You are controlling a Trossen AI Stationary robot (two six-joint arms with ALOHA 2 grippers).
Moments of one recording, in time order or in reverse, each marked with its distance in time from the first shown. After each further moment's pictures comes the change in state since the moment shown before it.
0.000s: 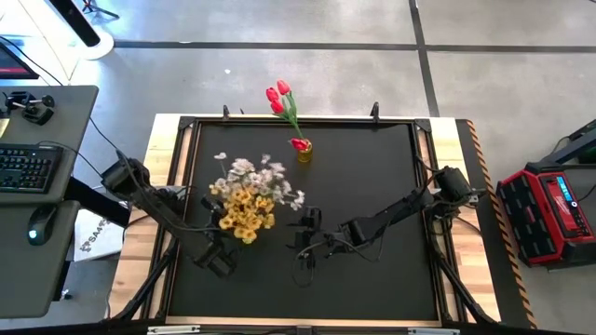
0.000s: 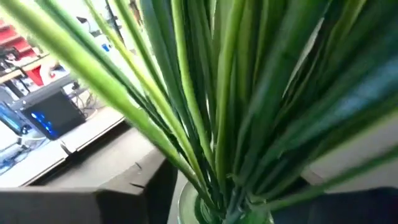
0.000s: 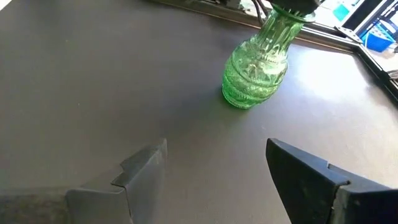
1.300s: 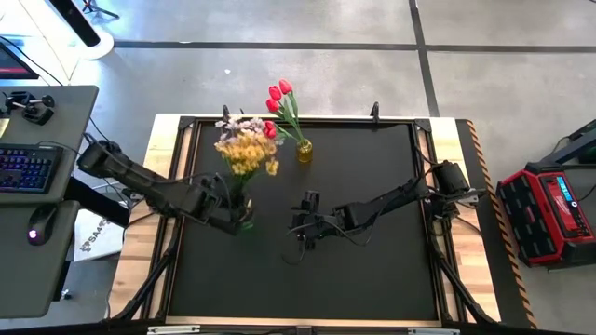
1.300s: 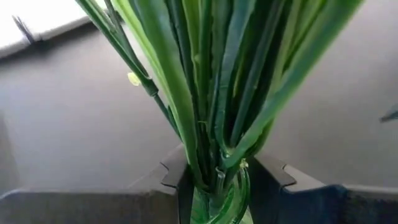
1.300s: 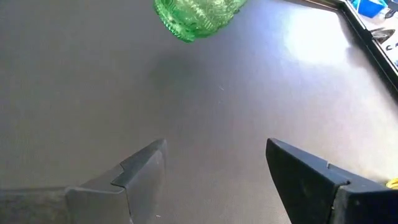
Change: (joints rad) left arm 0.316 -0.346 0.000 0.238 0.489 0.323; right arm -0.118 0.000 0.000 -0.129 -0.044 -0.011
